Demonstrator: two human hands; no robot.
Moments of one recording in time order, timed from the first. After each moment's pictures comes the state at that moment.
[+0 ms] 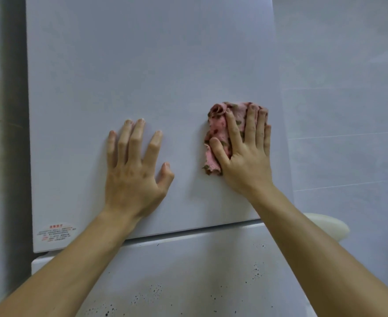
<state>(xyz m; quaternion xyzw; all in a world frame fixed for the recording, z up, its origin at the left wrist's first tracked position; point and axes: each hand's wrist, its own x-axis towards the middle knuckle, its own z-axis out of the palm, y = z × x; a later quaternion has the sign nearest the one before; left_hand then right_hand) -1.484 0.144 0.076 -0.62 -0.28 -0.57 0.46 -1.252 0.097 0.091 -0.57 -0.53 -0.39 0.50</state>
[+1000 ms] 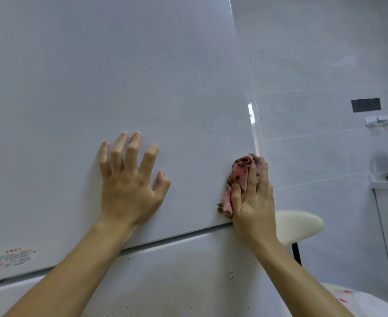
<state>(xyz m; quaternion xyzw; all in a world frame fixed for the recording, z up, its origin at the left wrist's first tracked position) -1.438 0.142 0.076 -0.64 -0.26 -0.56 0.46 -1.198 0.078 -0.010 -0.57 -0.48 -0.27 0.61</state>
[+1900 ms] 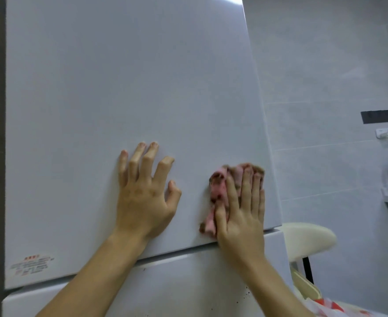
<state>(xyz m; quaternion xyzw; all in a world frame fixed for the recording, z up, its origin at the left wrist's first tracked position) -1.445 0.133 0.073 -0.67 -0.24 -0.58 0.40 -1.250 0.107 -0.014 -0.52 -0.48 -0.43 0.56</state>
